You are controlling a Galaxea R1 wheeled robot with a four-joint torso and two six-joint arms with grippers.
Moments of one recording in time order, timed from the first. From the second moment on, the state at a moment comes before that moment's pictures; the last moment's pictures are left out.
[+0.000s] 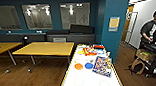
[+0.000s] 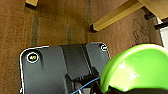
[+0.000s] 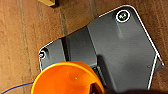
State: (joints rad) left arm 1.40 2.42 -1.84 0.47 -0.09 -0.48; right arm -1.41 2.88 -2.44 -0.23 -0.01 0.50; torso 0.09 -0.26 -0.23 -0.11
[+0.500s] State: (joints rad) left arm 1.45 2.51 -1.95 0.51 -0.09 -0.48; right arm -1.43 2.94 -2.51 -0.25 -0.01 0.49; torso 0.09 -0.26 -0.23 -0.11
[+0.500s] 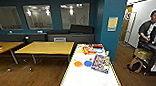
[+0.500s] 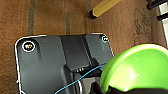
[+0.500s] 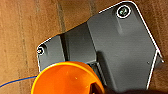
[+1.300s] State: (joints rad) left arm 1.48 2.62 -2.14 0.53 -0.09 -0.48; right arm -1.46 2.94 -2.53 -0.32 -0.01 0.49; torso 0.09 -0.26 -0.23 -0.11
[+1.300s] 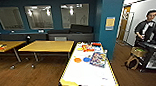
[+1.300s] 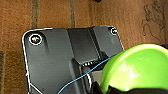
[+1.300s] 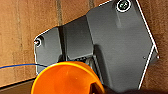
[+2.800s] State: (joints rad) left arm 1.49 2.69 -2.33 0.56 -0.08 -0.47; right arm -1.49 2.93 -2.67 -0.34 -0.01 0.49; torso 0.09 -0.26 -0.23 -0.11
